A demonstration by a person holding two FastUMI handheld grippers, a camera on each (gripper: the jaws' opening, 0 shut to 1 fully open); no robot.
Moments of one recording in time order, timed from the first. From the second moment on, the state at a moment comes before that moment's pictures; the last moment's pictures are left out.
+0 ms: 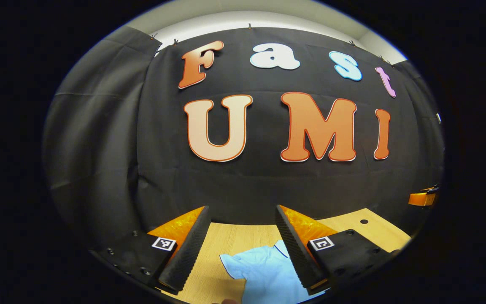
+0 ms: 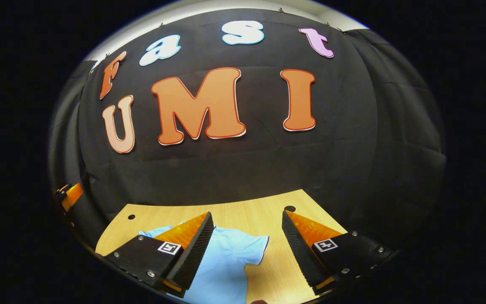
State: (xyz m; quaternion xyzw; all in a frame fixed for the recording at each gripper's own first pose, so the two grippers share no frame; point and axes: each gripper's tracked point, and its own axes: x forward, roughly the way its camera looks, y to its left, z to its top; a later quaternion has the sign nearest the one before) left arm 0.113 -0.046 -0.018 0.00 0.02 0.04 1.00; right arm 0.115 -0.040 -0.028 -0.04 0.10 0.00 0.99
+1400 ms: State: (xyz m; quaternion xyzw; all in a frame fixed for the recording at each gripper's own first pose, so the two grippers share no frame) left arm 0.132 0.052 -0.077 0.01 0.09 0.10 0.99; right arm 0.265 -0.118 -0.306 -0.07 0.56 -0.13 0.81
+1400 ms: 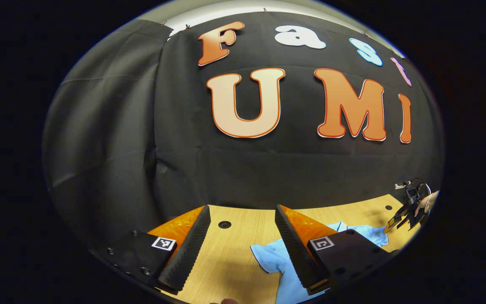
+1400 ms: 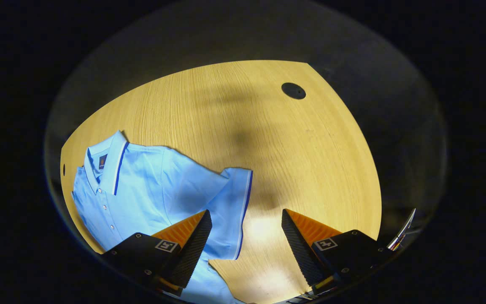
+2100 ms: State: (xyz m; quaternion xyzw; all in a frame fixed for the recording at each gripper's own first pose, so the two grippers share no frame) left arm 0.135 0.056 -0.094 0.02 0.11 0.10 0.99; right arm 0.264 -0.117 -0.332 -0.03 0.58 -0.12 0.81
